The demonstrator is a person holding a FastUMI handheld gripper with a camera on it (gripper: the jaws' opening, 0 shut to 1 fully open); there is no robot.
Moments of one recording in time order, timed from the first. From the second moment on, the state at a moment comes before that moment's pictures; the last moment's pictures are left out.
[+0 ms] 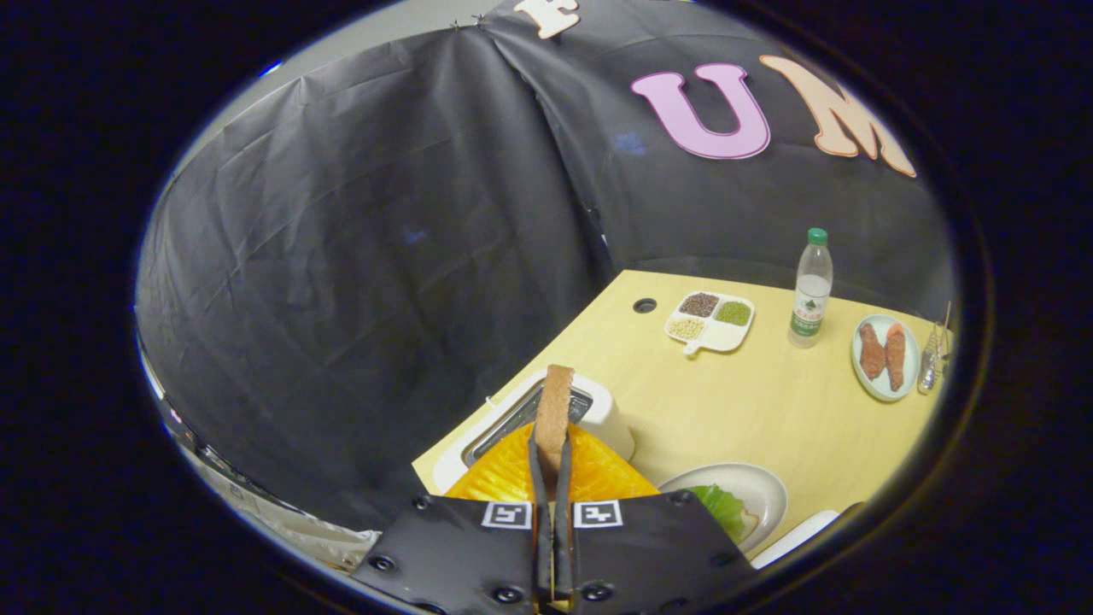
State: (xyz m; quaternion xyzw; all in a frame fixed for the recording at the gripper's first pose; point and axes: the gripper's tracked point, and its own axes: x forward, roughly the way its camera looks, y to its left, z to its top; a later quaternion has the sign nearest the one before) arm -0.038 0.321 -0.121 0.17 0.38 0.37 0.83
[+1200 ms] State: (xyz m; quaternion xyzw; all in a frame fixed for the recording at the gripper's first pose) arm -0.075 0.221 -0.259 0.20 0.47 0.24 0.83
